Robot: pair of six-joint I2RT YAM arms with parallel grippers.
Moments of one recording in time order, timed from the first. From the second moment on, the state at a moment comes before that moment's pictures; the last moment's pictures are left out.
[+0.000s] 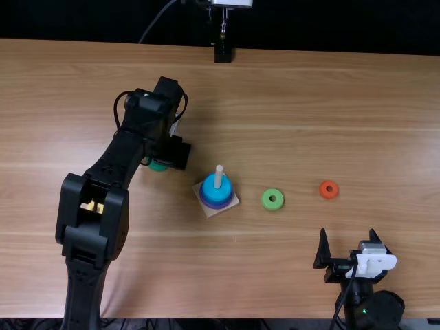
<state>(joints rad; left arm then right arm) -0.30 2.35 1.98 -1.18 -0.04 -0.11 -0.06 0.01 0.08 -0.24 -0.04 -0.09</state>
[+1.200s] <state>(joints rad) -0.29 2.38 1.98 -1.15 0.04 -0.11 -0.06 0.01 0.08 -0.24 -0.04 -0.09</state>
